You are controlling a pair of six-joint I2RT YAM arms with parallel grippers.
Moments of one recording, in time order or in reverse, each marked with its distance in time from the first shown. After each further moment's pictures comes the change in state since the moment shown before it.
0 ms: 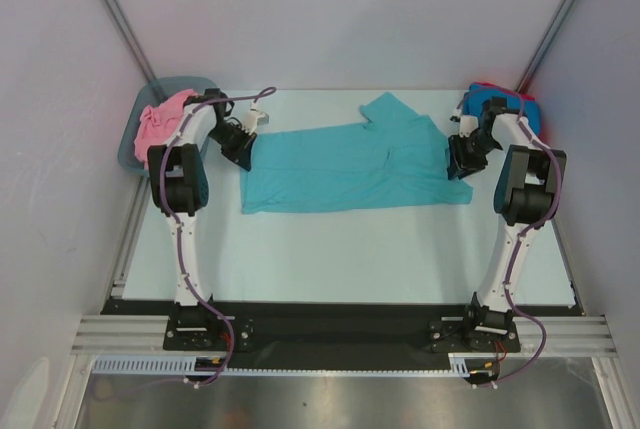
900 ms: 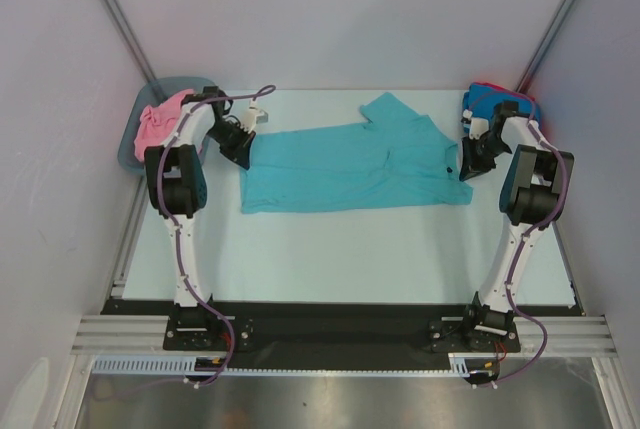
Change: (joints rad) left arm -0.001 -0.050 -0.026 0.000 -0.011 0.000; right arm -0.068 0.011 -0.026 0.029 -0.017 0.001
